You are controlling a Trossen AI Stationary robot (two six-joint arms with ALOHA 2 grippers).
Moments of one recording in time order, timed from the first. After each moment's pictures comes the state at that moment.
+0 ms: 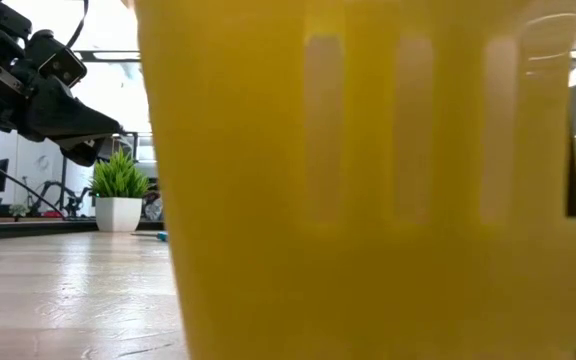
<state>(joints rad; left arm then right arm) -0.12 0.27 0.00 0.02 -0.06 -0.26 0.51 1.60 1.31 -1.43 0.52 1.41</state>
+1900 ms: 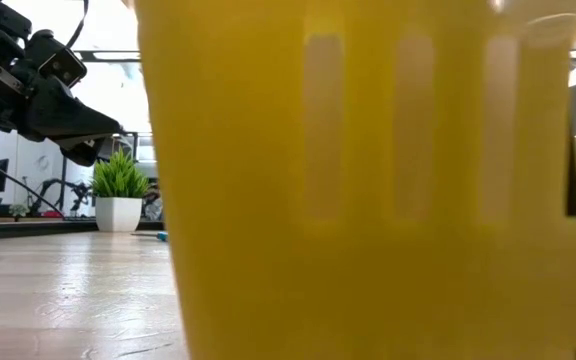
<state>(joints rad) -0.12 0.27 0.00 0.02 -0.06 -0.26 0.19 1.78 0.98 -0.61 0.13 1.00</state>
